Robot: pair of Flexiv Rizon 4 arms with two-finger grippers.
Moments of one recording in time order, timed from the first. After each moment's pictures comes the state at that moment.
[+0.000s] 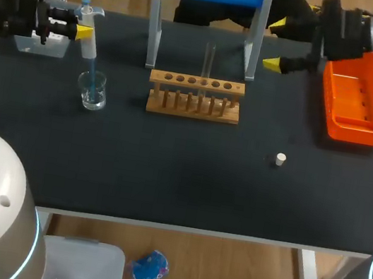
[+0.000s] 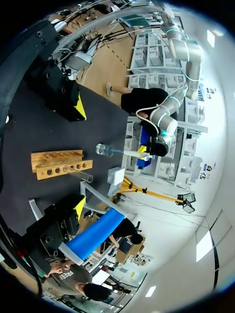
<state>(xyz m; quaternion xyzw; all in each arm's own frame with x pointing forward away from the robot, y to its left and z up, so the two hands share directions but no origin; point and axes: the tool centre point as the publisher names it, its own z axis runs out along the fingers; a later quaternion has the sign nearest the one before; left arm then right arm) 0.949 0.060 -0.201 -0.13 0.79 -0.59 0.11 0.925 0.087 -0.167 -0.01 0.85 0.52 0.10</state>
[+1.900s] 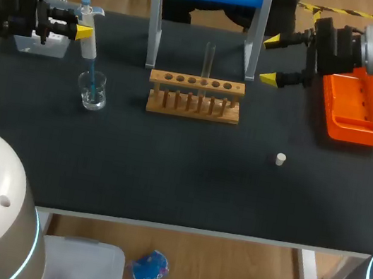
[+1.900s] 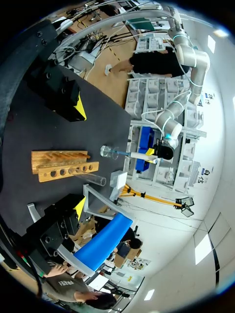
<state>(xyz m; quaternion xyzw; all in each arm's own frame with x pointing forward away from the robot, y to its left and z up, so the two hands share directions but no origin) 0.949 0.060 -0.201 -0.13 0.79 -0.59 0.11 0.939 0.088 -0.213 -0.03 0.84 0.53 0.09</state>
